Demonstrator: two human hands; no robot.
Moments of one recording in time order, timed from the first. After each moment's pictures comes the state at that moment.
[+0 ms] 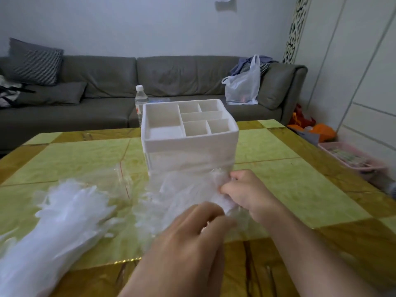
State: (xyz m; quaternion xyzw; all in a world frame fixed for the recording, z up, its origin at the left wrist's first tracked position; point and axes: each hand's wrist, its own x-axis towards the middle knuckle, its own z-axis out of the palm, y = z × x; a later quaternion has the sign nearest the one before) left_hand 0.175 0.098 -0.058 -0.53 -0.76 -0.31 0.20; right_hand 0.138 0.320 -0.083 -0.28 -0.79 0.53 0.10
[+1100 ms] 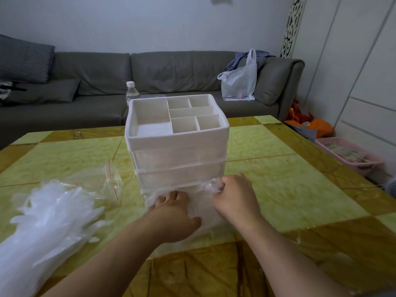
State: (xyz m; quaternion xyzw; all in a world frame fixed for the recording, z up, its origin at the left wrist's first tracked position) left_hand 0.070 0.160 -0.104 -0.30 -0.93 -0.07 -0.18; right_hand 0.146 0.313 -0.103 -0.27 -0.91 0.26 0.17
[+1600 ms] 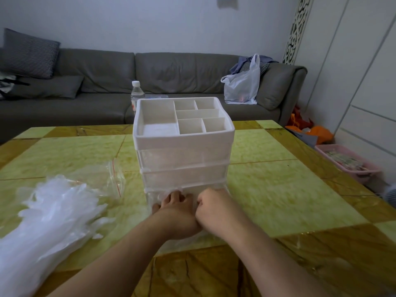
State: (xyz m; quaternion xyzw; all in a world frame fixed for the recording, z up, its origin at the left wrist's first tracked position) left_hand 0.074 0.168 -0.102 -0.30 -0.93 -0.06 -0.22; right_hand 0.139 0.275 -0.089 -0.18 -0.95 0.24 0.01
